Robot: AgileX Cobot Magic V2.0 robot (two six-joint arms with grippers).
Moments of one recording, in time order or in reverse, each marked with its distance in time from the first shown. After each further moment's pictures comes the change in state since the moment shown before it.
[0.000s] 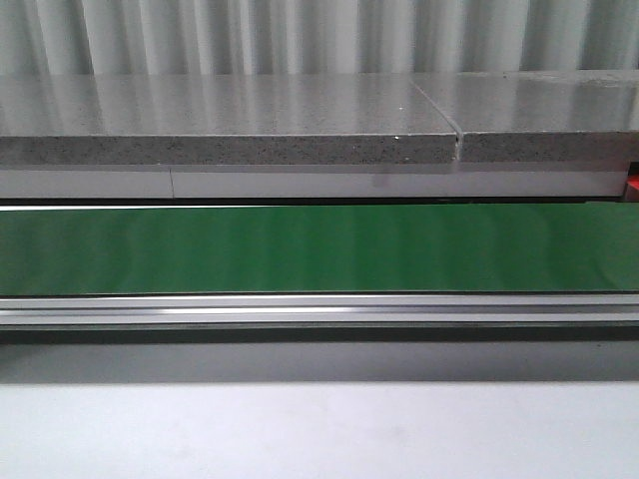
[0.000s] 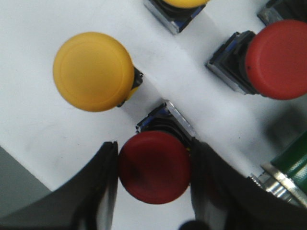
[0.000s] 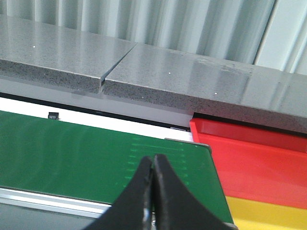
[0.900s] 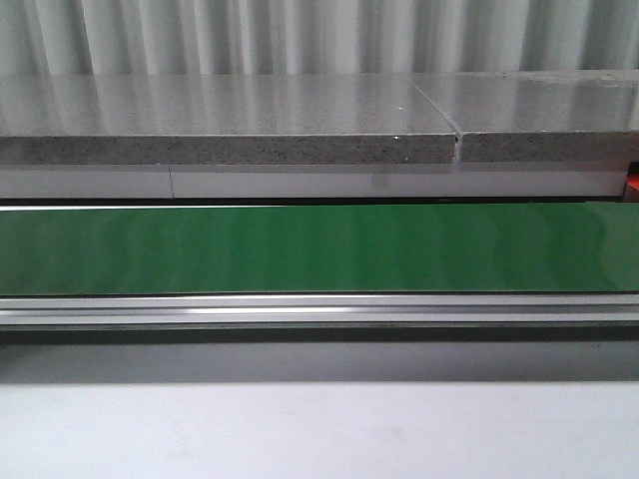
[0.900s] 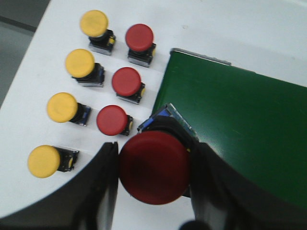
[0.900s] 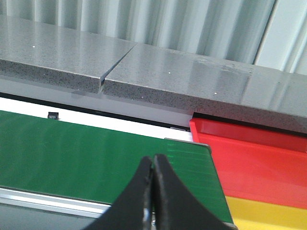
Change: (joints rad) left arm -0.295 -0.215 -0.387 0.005 0.305 0.219; right arm 0.000 0.000 0.000 0.000 0.000 0.000
